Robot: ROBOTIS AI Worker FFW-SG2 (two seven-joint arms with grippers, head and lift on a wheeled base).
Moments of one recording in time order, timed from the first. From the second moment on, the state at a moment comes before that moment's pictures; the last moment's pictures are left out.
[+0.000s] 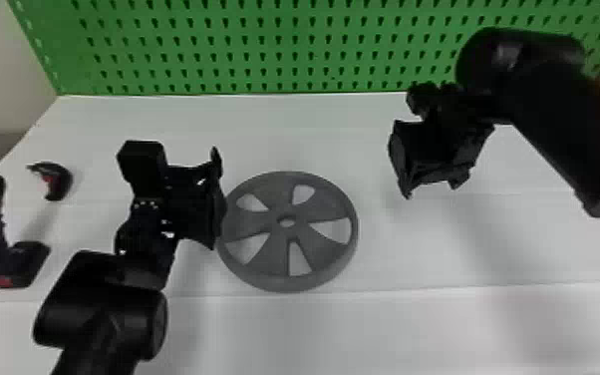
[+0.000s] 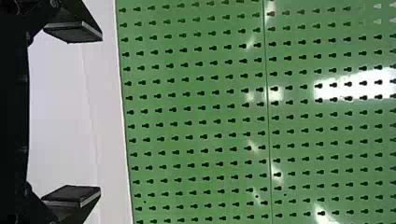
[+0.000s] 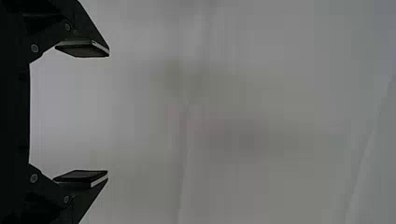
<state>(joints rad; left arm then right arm) -0.06 0.11 -0.11 -1.59 0.05 0.01 0.09 -1.11 -0.17 0.58 -0.70 -0.80 1.45 -0.39</state>
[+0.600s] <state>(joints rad) -0.06 0.11 -0.11 -1.59 0.04 0.01 0.09 -1.07 -0.09 0.44 -0.66 -0.91 1.45 -0.43</state>
